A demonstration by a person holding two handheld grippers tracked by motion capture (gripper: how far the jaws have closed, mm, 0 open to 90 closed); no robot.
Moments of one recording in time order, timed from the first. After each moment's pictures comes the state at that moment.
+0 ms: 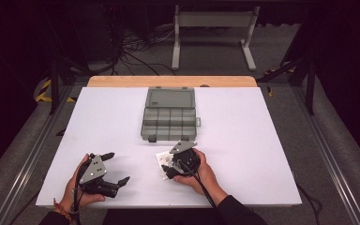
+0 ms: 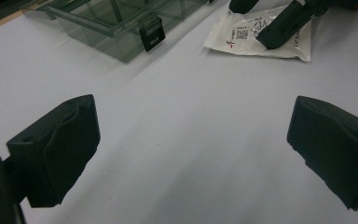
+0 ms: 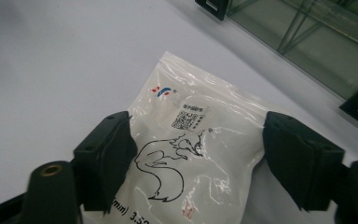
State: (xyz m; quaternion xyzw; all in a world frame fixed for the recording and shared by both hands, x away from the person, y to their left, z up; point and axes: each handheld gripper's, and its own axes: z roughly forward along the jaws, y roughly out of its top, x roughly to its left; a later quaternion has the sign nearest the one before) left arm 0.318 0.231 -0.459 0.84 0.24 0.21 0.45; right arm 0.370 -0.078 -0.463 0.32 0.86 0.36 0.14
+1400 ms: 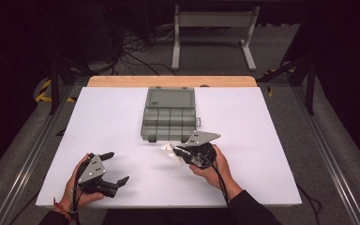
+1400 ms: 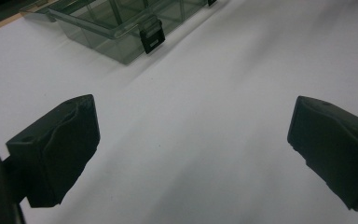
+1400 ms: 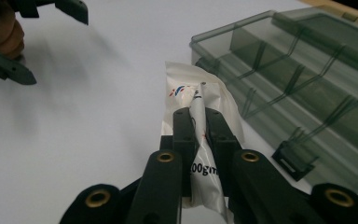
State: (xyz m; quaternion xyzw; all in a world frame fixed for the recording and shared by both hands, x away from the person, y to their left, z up) left arm 0.319 0.234 -0.460 0.83 0.23 0.21 0.46; right arm 0.369 -0.123 -0.407 0.25 0.84 0.45 0.14
